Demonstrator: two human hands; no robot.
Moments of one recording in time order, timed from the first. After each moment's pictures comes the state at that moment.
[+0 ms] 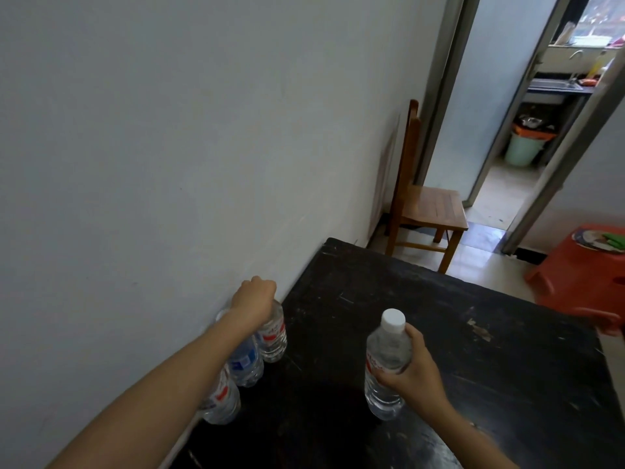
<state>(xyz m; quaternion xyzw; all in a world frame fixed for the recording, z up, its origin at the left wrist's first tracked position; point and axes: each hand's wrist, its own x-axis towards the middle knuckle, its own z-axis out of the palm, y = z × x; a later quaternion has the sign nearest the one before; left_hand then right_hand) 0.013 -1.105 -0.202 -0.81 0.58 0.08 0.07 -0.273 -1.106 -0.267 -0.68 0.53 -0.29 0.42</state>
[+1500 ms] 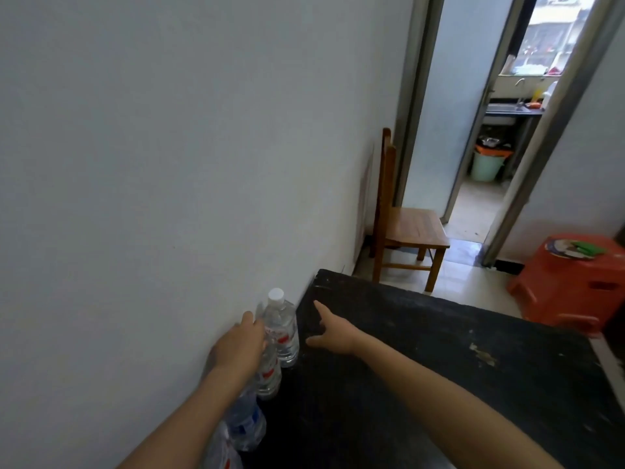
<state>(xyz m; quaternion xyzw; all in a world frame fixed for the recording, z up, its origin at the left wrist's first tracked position) 0.041 -1.109 -0.203 -0.80 0.60 0.05 0.04 -0.124 -1.198 -0.210 -0.77 0.46 -0.01 0.43</state>
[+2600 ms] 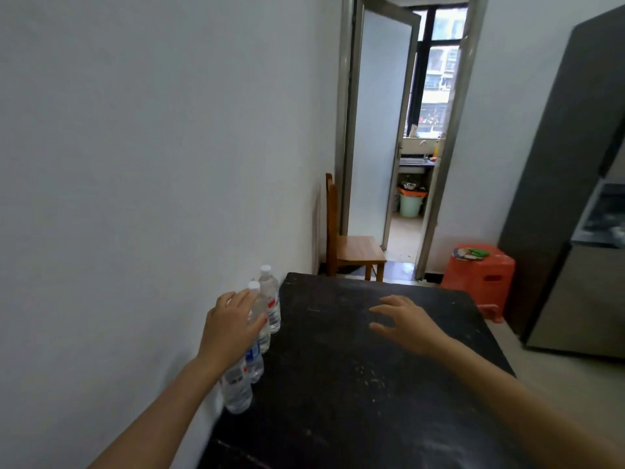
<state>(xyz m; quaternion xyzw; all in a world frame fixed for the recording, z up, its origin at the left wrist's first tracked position) 0.010 -0.902 -0.130 -0.68 0.68 -0.02 -0.27 -0.289 -0.946 -0.121 -0.82 0.55 -0.12 0.08</state>
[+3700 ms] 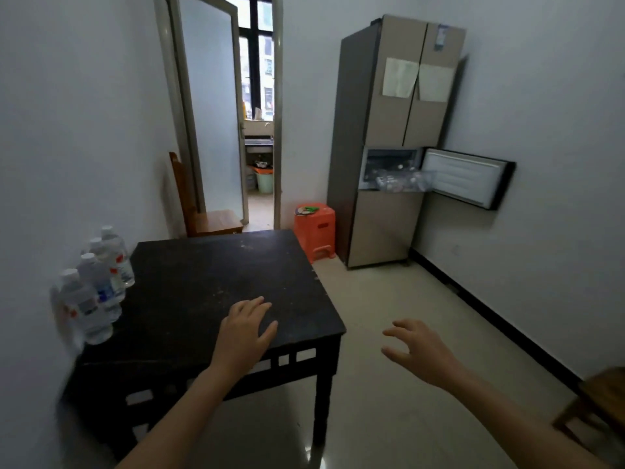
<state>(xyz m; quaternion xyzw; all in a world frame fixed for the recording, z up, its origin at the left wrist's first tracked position) -0.232 -0.599 -0.163 -0.48 0.83 0.12 -0.26 -0.509 -0.470 -0.148 -0.63 0.76 -0.10 0.08</state>
